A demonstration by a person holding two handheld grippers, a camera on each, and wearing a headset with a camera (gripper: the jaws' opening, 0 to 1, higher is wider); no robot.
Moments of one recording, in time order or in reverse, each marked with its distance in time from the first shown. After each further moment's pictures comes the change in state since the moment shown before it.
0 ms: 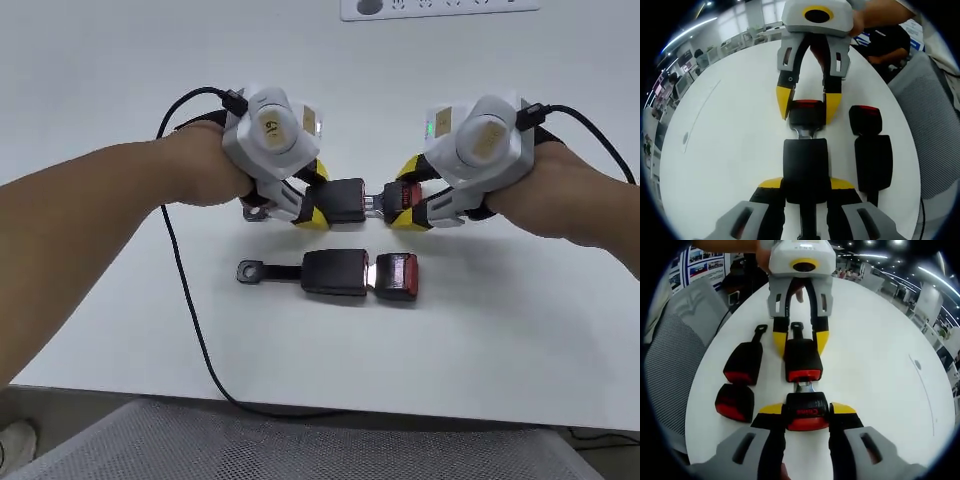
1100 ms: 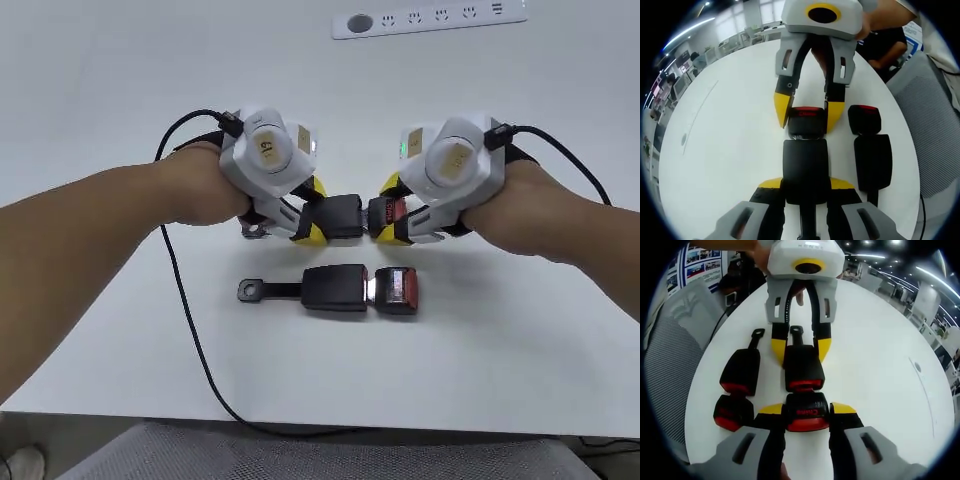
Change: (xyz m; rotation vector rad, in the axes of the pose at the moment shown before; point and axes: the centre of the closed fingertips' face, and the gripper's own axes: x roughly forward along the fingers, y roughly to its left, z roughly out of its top) left arm -0.001 0.000 0.001 0.007 0.003 -0.017; right arm 0.009 0.001 0.011 0.011 -0.006 -0.027
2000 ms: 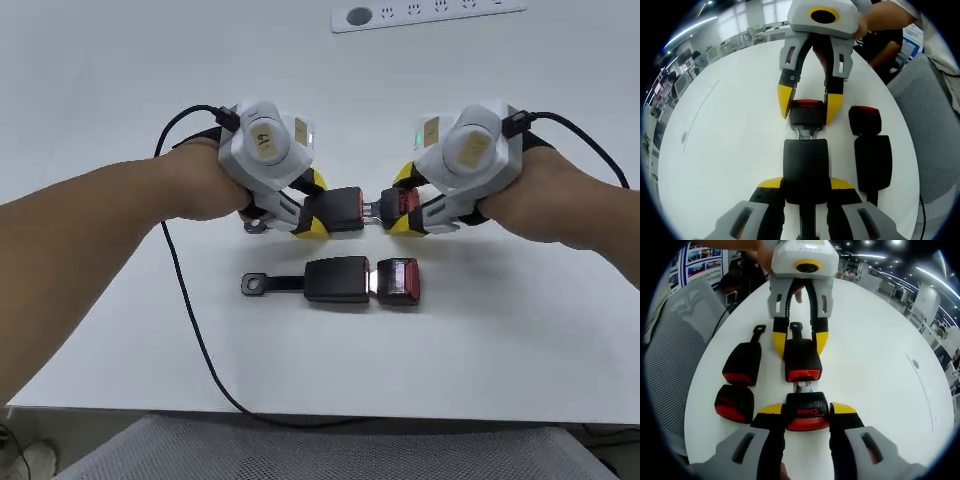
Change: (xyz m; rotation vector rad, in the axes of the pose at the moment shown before) left arm 0.000 0.000 0.000 -0.017 -0.008 -0.001; right arm -0.011 -0.003 -0.013 0.004 -0.009 0.001
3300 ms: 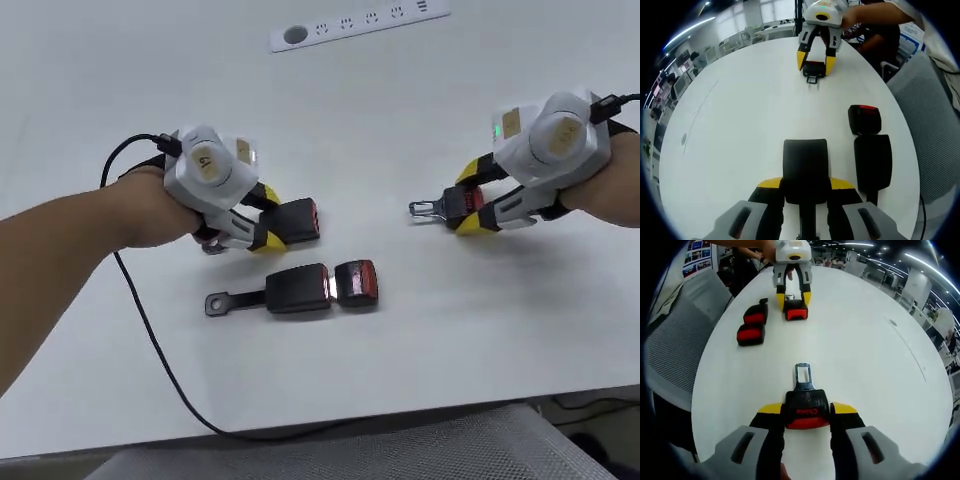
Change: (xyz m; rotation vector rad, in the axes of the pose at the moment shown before) left arm 0.000 -0.004 0.005 0.016 0.016 0.005; right arm -0.088 0.002 -0.109 0.076 0.117 -0.049
